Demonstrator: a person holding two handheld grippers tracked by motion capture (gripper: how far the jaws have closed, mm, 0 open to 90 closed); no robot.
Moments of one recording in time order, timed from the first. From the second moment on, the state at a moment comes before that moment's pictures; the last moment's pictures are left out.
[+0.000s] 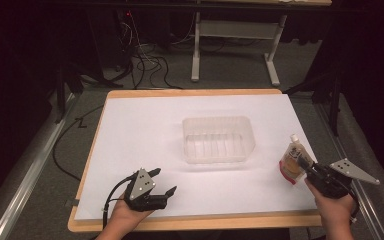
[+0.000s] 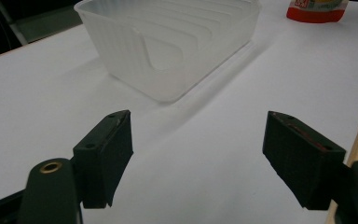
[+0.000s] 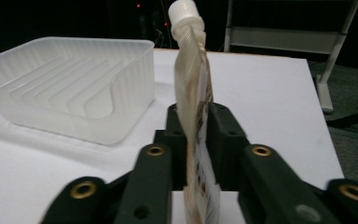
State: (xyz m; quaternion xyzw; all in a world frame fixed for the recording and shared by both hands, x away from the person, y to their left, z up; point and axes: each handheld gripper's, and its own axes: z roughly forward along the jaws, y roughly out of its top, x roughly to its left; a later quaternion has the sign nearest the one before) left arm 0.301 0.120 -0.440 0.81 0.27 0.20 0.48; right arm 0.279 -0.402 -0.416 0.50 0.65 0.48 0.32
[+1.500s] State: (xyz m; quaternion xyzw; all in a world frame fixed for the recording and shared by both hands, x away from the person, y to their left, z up) left arm 0.300 0.127 -0.438 0.80 0.27 0.21 0.50; right arm 0.315 -0.326 -0.328 0.51 0.57 0.57 0.31
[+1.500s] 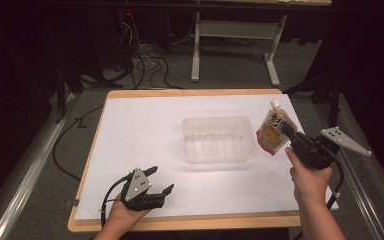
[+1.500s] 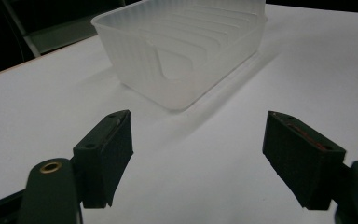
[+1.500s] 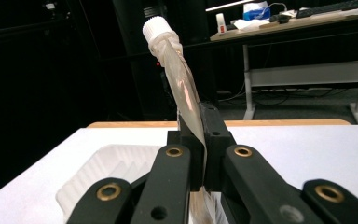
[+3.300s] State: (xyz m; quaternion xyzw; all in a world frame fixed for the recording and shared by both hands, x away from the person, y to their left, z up) left arm 0.301 0.132 -0.438 0.80 0.26 0.22 0.50; right arm 0.399 -0.273 -0.362 0.56 0.56 0.51 0.32
